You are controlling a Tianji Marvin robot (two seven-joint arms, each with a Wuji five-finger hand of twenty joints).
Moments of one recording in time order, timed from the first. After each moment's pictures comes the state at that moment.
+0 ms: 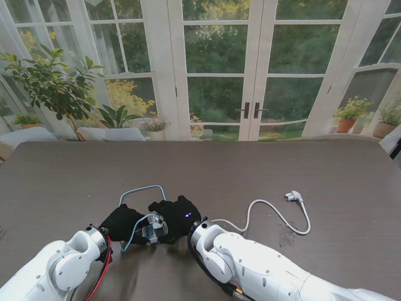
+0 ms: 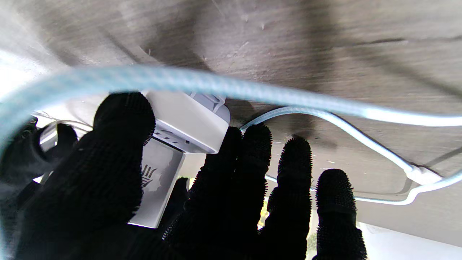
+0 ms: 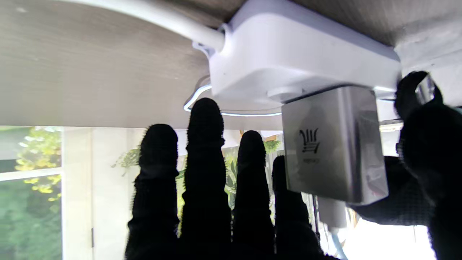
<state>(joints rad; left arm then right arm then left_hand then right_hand) 1.59 -1.04 -1.27 -1.40 0.86 -0.37 -0.01 -1.01 -1.31 0.31 -1.07 -0.80 0.04 -0.43 0.74 -0.64 0.48 -0.21 0.91 0.26 0.48 0.16 1.06 0.24 0.27 0.55 0.68 0.34 0.48 0.54 0.15 0.38 0.95 0.63 0.06 -0.81 1.22 -0.25 0.19 -0.03 0.79 0.32 0.58 -0.05 0.75 0.56 0.87 0.08 0.68 0.59 0.45 0.17 1.13 0.63</state>
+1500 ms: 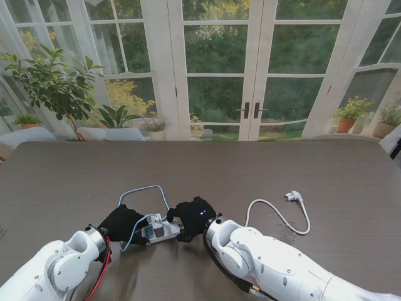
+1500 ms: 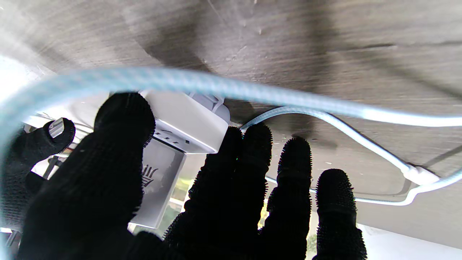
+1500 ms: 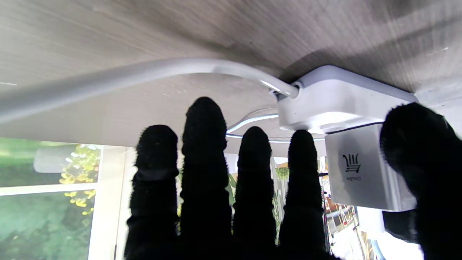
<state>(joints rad) 1.60 -1.04 -1.29 -1.41 0.85 -0.37 -0.03 -1.04 -1.19 0.37 -1.20 -0.84 0.05 -0.25 0.74 -0.62 0.47 -0.21 0.91 0.26 0.48 0.17 1.06 0.24 0.27 0.55 0.68 0.34 0.48 0.54 0.15 0.38 0.95 0.64 0.13 -0.78 1.20 -0.18 0.48 -0.25 0.73 0.28 0.71 -0.08 0.99 0.92 0.96 0.08 0.97 0.70 0.50 0.18 1.21 0.74</state>
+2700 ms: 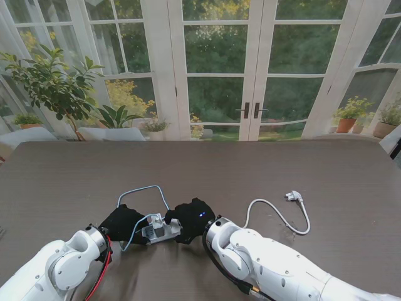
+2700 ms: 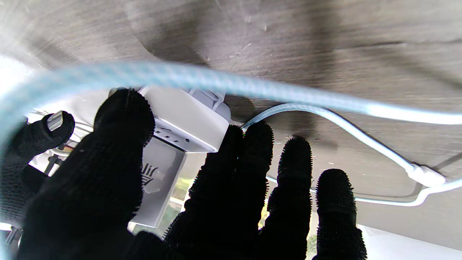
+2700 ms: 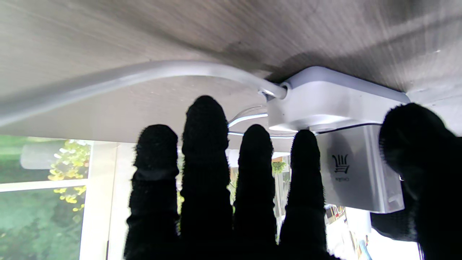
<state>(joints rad) 1.59 -1.04 -1.28 -1.41 0.84 -0.36 -0.03 -1.04 -1.21 0.37 -1.17 -0.85 0.01 -0.30 0.74 -0.62 0.47 -0.21 0.93 0.26 0.48 0.17 1.08 0.25 0.27 0.55 0.68 0.34 0.49 0.55 0.15 0.38 0.95 0.64 0.13 -0.78 1.20 -0.18 0.48 -0.28 0.73 0.28 0.76 -0.09 0.99 0.92 1.00 0.07 0.99 0.70 0.53 0.18 1.23 0.74</state>
